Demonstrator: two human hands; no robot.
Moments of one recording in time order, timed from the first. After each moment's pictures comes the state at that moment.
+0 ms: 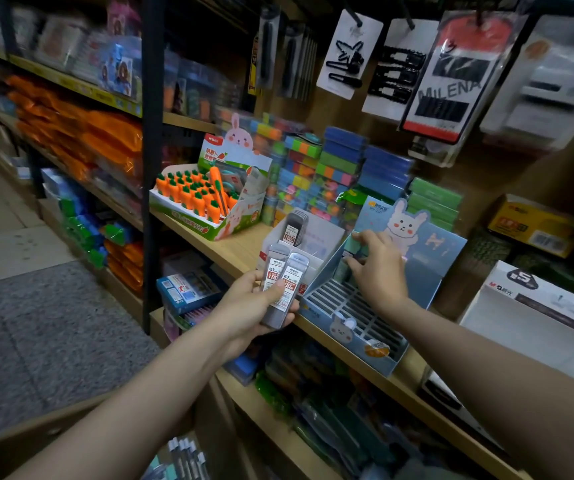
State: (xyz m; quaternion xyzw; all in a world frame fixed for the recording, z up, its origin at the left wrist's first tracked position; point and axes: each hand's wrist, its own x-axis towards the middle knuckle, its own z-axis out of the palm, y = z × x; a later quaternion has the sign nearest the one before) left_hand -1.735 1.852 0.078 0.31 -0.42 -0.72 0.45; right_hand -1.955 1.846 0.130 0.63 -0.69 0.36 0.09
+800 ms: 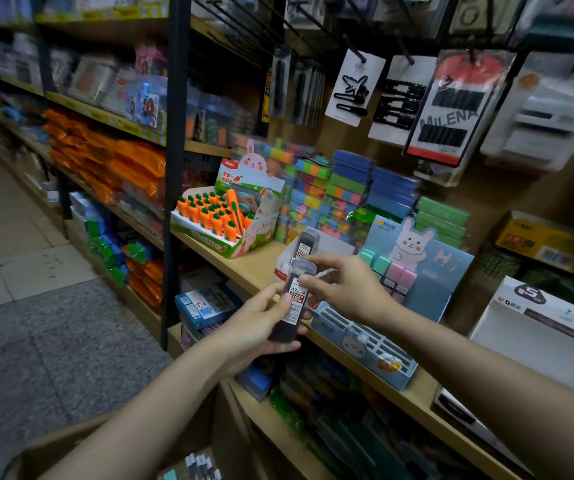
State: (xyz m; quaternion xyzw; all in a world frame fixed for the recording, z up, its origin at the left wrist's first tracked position) left_hand -1.711 1.866 0.085 0.26 -0.51 -0.72 0.40; right_hand -1.879 1.882 0.165 0.73 -0.57 0.34 -0.17
